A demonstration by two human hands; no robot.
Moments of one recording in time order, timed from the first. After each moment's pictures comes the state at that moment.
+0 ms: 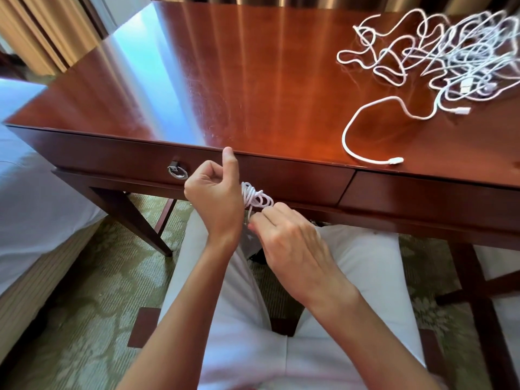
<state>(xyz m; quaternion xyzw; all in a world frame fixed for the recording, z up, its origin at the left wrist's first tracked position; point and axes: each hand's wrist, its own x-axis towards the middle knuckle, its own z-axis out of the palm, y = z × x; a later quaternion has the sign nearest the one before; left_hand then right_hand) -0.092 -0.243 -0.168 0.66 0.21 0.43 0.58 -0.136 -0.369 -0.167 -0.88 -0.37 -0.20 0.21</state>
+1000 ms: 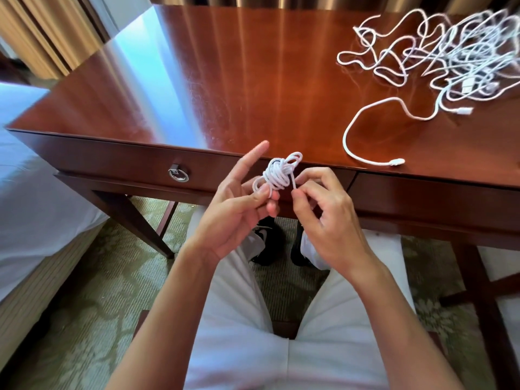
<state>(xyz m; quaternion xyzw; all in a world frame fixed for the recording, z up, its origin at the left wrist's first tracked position) -0.115 -0.232 -0.162 0.45 -0.05 -0.06 0.89 -0.092 -0.409 -0.166 -0.84 -0.27 -0.12 0.46</state>
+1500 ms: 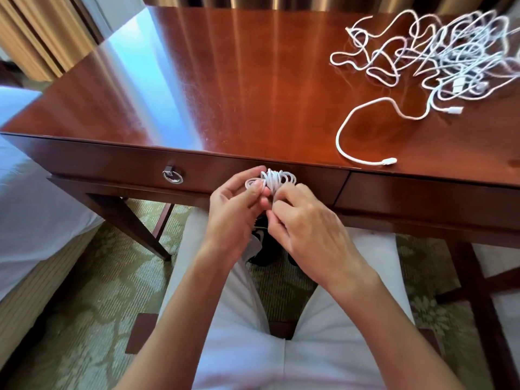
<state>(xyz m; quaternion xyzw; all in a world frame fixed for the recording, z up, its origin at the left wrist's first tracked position) -0.114 -0.256 -0.160 0.47 0.14 0.06 0.87 -0.112 -0.395 -0.155 -0.89 -0.34 -0.18 0.24</state>
